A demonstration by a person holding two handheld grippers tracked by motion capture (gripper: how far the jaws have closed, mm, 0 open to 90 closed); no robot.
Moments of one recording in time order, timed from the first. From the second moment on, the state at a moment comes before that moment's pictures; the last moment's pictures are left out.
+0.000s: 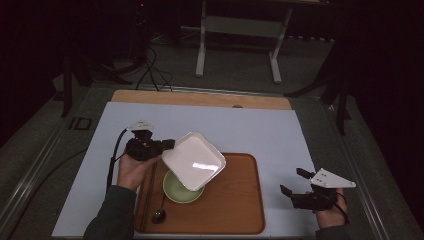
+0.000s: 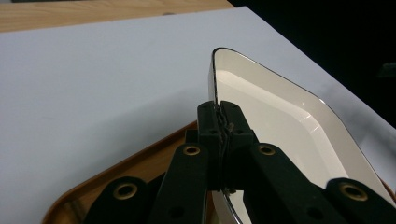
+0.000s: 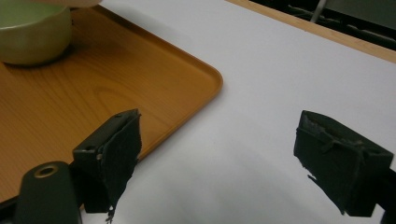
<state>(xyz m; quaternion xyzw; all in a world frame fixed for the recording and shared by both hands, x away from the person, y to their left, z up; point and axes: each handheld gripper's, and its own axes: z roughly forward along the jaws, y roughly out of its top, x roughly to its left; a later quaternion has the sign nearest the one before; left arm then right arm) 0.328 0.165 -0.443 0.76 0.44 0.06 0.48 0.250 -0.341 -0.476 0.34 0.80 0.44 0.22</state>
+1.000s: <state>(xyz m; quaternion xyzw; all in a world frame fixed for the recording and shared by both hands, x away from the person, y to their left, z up) 0.344 0.065 -0.465 0.83 0.36 0.00 0.41 0.250 -0.342 -0.476 0.34 0.80 0.44 0.22</state>
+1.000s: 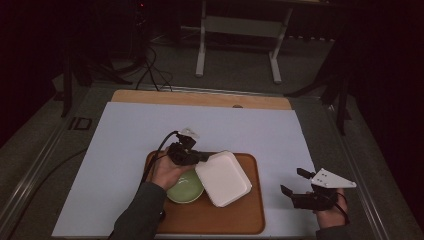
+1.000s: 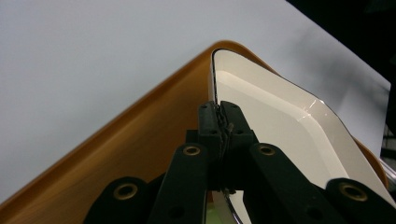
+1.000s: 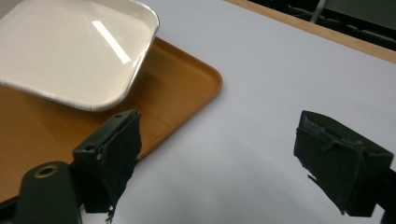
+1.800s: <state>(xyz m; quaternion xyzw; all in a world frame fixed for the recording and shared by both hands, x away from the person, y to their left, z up) 0.350 0.021 -0.483 0.86 0.37 -0.02 0.35 0.250 -0.342 -0.477 0.33 0.81 0.44 0.22</state>
